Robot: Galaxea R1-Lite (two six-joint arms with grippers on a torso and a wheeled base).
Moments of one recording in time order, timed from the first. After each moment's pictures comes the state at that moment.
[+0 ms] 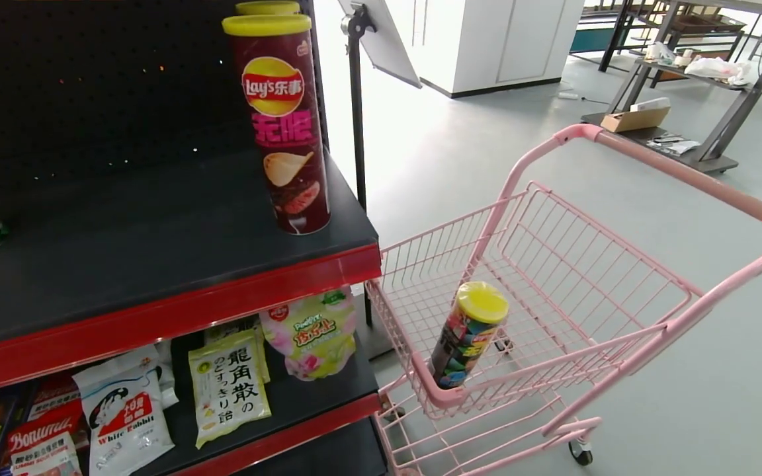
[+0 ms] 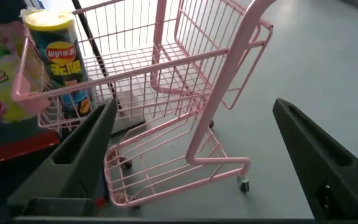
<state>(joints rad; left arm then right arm) 0.00 0.00 0.00 0.00 -0.03 -0.01 0.00 0.00 0.00 0.00 -0.02 0.01</state>
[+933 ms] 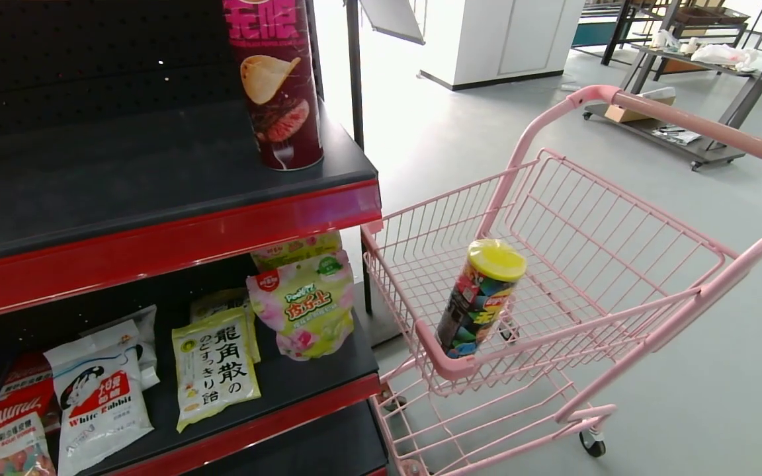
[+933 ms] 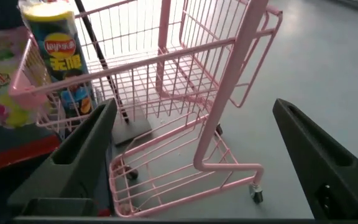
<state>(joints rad) 0.00 0.00 0.00 0.00 -0.03 -0.01 0.01 0.03 -0.08 -0.01 -0.01 0.03</state>
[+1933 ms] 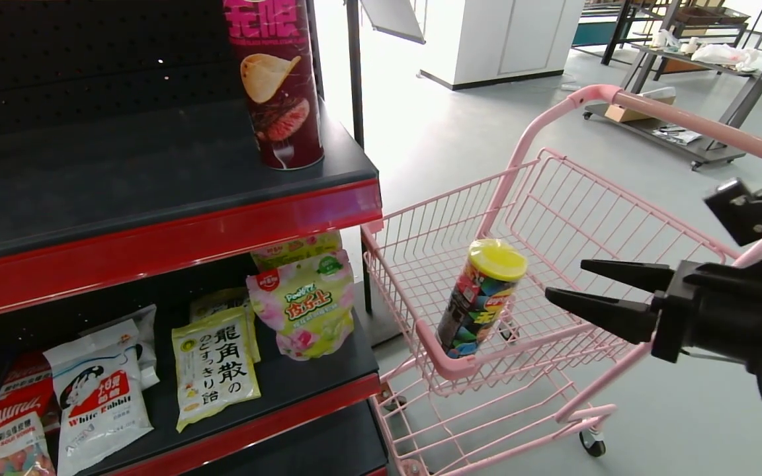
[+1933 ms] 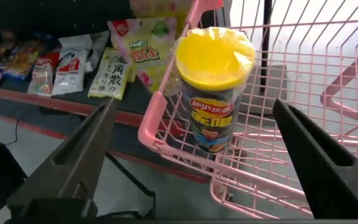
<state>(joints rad) 0.00 0.00 0.00 0.00 -0.01 0.00 0.34 1.33 -0.54 -0.56 0.40 0.07</state>
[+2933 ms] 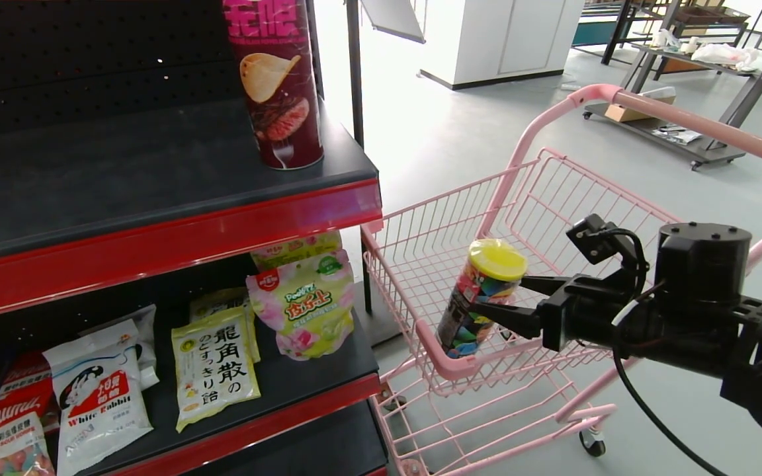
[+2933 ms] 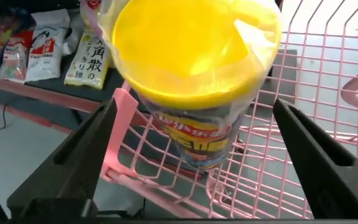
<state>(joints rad) 0.00 0.00 0.00 0.00 -0.01 0.00 0.38 1.71 -0.55 -0.84 0.39 0.03</state>
